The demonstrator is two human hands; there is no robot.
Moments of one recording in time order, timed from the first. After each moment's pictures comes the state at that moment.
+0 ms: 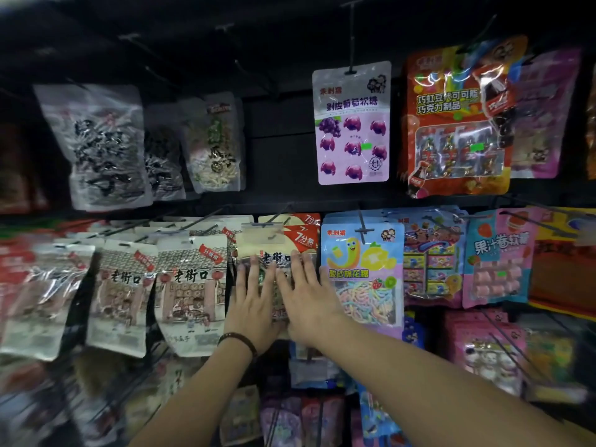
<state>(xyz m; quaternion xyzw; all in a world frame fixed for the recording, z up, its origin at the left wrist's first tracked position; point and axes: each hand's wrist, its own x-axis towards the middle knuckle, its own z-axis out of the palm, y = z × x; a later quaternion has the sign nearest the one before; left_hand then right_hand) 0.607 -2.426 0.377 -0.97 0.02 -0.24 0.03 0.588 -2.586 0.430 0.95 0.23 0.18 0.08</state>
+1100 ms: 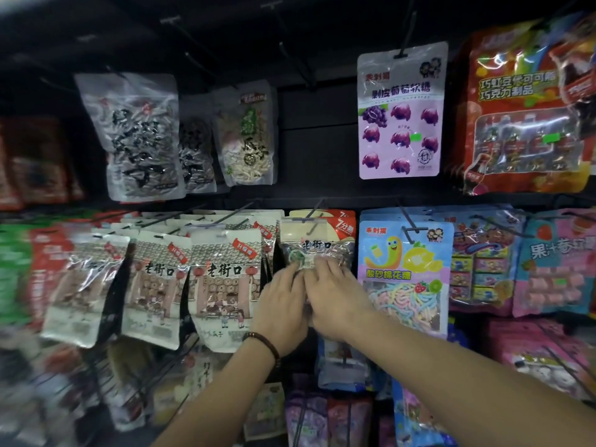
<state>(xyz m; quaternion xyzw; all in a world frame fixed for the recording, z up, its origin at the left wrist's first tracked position) 0.587 -2.415 0.394 -0.94 0.11 -0.32 -0.03 0.600 -2.562 0.438 0.94 0.28 0.18 0.02</state>
